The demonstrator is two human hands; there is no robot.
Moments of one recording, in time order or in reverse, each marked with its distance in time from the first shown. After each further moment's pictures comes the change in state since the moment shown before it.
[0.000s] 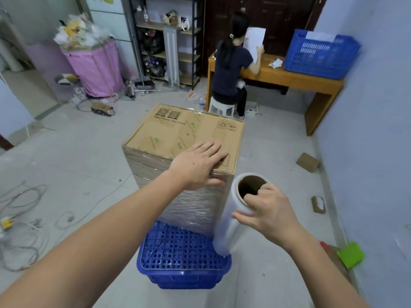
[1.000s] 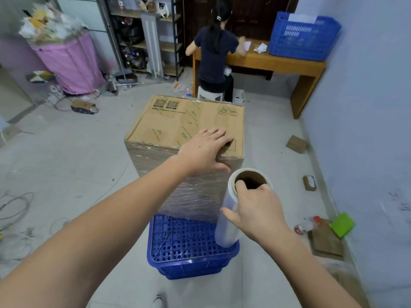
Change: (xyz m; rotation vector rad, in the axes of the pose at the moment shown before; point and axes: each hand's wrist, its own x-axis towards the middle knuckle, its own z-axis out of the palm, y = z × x) left_hand -0.001 -0.010 -0.004 -0.199 0.013 0.070; right_hand 0.010 -0.099 0.001 -0.178 -0.306 0.418
